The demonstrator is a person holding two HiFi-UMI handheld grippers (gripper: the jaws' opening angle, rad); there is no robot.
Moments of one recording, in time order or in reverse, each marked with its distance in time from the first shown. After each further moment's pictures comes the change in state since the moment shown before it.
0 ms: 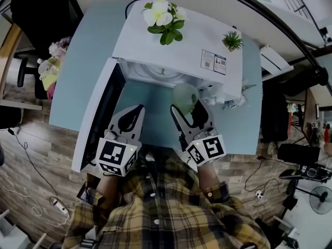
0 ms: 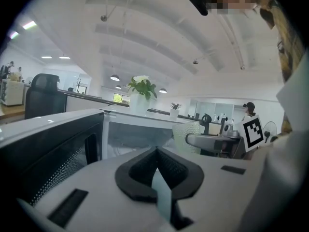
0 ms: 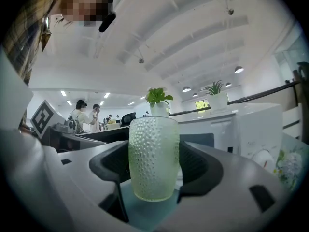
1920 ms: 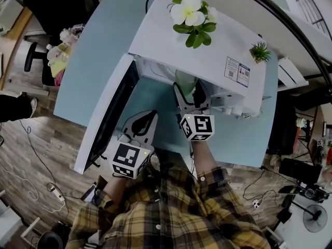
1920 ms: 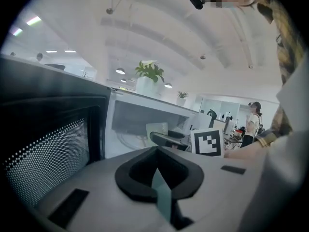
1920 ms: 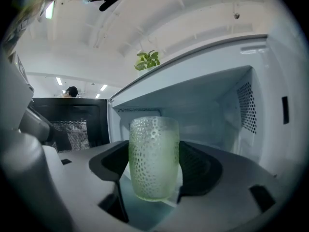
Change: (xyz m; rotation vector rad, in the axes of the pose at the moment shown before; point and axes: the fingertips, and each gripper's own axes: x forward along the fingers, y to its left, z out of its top) left arm 0.015 0.012 -0.048 -0.058 0.071 0.044; right arm 0.107 -0.034 -0.077 -0.073 0.012 -0.064
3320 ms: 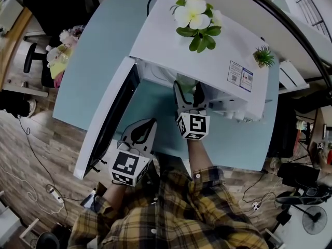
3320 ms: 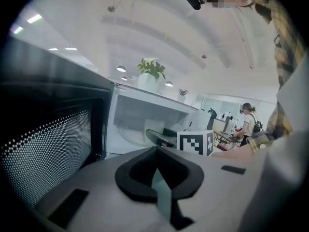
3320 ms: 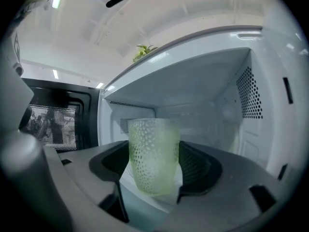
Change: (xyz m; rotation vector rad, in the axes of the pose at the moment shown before) left arm -0.006 0.002 -0.014 -0.013 0.020 0.000; right arm 0.020 -0.010 -0.017 -0.059 -0.043 -0.087
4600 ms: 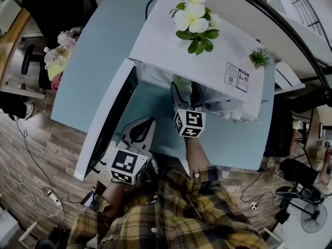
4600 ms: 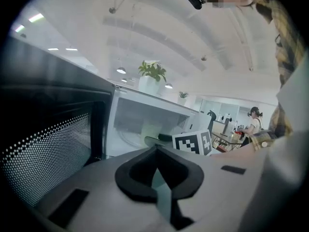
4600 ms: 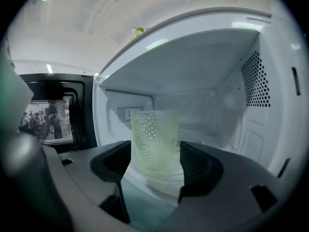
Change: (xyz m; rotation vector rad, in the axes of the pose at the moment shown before) left arm 0.000 0.004 0.007 -0.005 -0.024 -0.008; right arm 0.008 0.000 -0.022 0.018 0.152 -0.023
